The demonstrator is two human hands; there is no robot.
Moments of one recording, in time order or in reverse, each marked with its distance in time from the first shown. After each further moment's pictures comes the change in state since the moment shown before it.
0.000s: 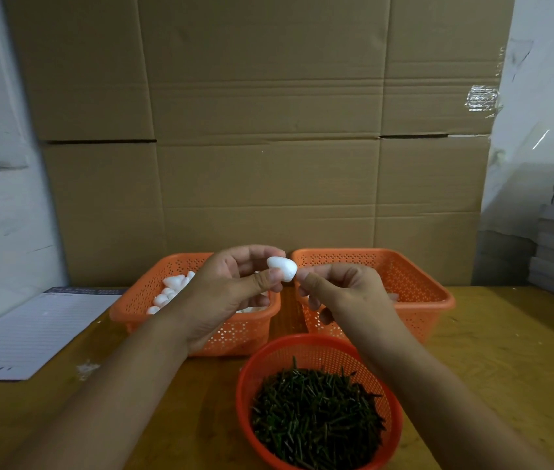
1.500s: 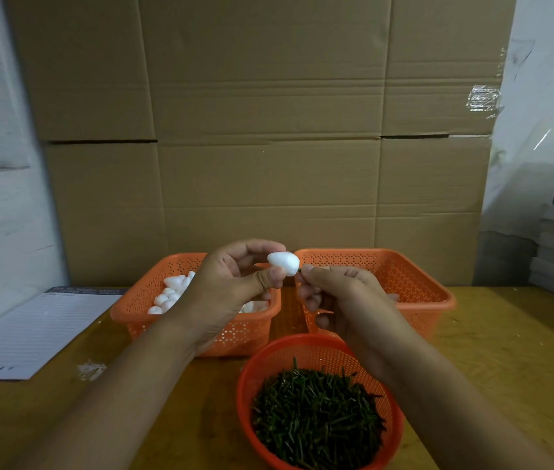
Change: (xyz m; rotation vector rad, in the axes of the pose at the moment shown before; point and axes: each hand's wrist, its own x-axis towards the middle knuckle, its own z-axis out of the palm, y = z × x) left_hand -0.001 -0.001 0.006 0.017 0.066 0.128; right_hand 0.001 -0.002 0.000 0.257 -0.101 0.225
